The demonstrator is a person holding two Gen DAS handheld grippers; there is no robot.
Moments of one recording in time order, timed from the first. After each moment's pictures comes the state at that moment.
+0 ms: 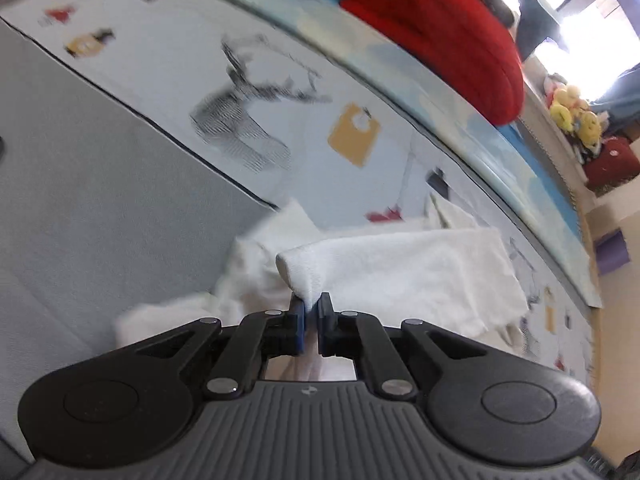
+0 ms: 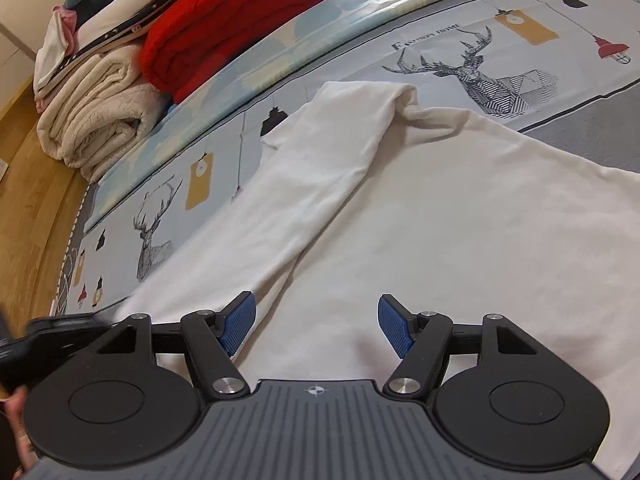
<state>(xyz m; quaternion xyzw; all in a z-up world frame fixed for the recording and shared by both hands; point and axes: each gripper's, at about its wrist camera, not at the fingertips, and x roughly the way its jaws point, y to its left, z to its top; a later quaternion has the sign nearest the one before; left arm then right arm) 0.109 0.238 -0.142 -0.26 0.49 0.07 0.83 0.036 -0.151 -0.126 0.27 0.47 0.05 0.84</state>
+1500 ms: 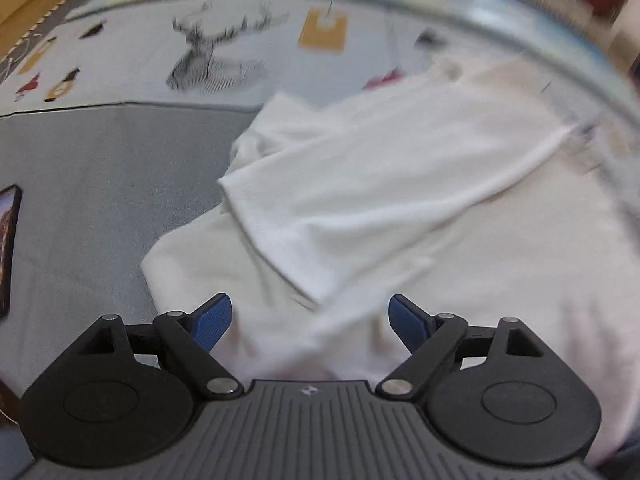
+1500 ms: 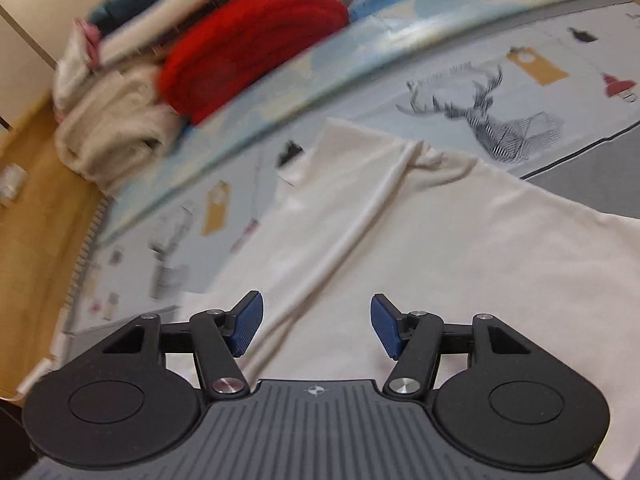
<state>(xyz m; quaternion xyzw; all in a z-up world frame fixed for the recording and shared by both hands) 0.045 0.158 -0.167 -0.05 0.55 0.03 0.84 0.019 -0.174 -0.089 0.27 0.42 0.08 0.86</state>
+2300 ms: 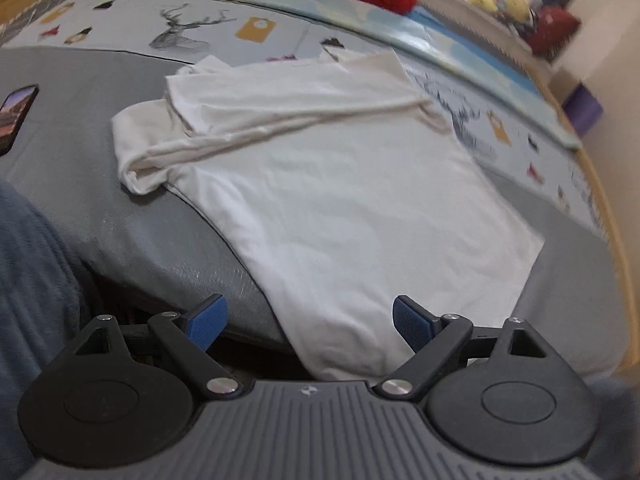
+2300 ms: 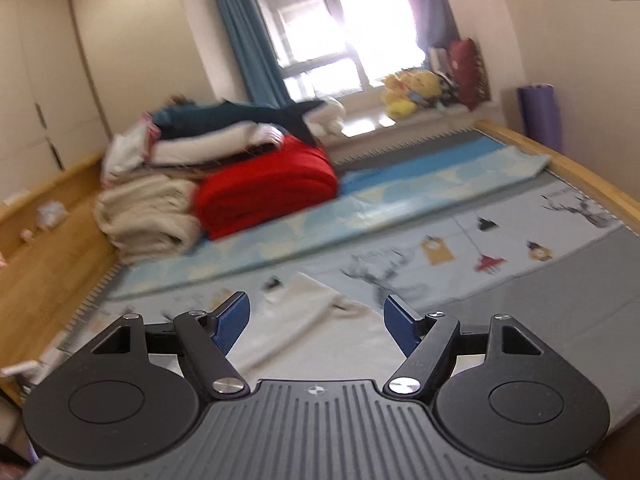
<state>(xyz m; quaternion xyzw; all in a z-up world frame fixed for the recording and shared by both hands) -0.140 0.039 -0.116 -0.12 0.52 -0.01 0.85 -0.201 -0.294 0.069 0.16 0.25 0.03 0.96</state>
